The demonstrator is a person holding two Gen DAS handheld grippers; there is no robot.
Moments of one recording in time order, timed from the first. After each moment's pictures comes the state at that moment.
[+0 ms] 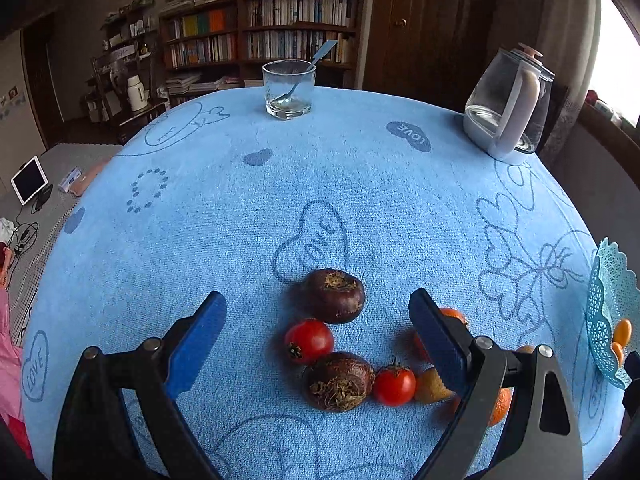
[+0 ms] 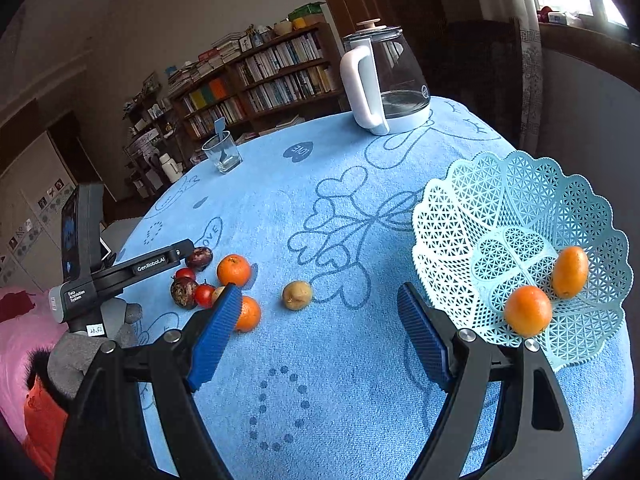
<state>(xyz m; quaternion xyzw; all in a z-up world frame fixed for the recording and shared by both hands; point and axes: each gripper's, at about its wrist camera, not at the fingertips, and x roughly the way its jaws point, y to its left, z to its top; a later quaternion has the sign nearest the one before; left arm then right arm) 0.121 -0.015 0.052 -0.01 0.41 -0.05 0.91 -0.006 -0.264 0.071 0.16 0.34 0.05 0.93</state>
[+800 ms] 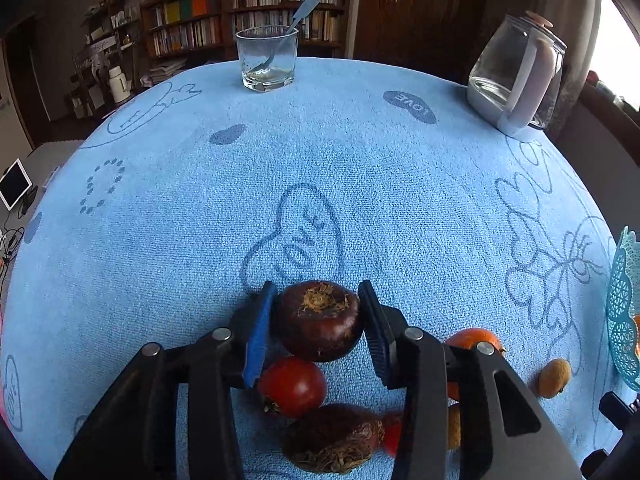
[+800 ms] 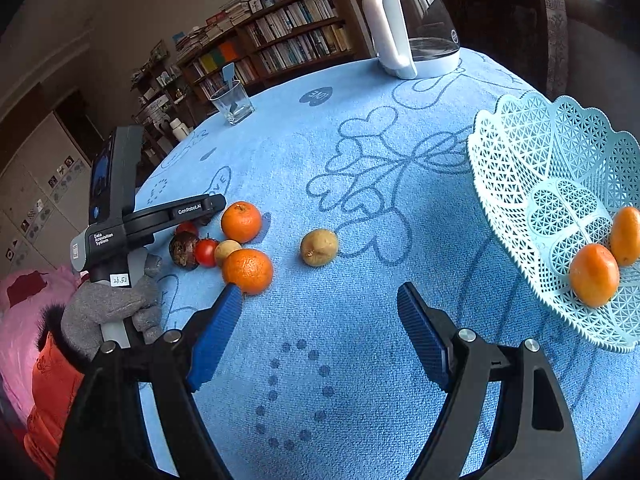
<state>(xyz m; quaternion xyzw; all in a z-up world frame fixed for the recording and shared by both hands) 0.160 -0.022 0.019 0.00 0.43 -0.08 0.90 0.013 -0.240 0.031 0.16 0.39 0.09 0.90</state>
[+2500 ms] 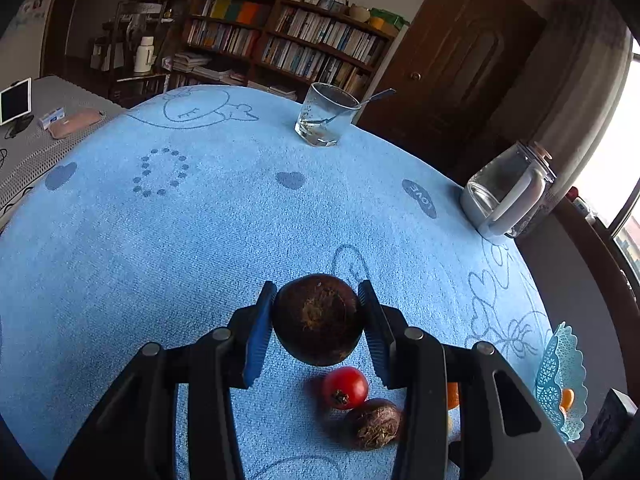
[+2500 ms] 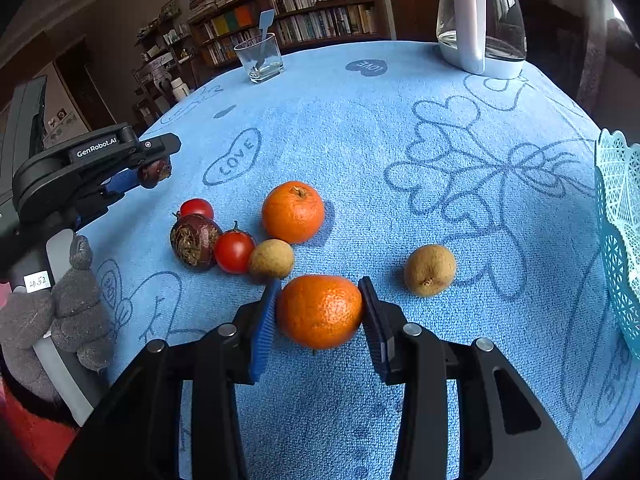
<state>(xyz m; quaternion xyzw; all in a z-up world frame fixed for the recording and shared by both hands) 0.131 0.059 0.047 -0.17 0.36 -0.09 0.91 0.062 -0.162 0.016 0.09 0.42 0.08 0.90</state>
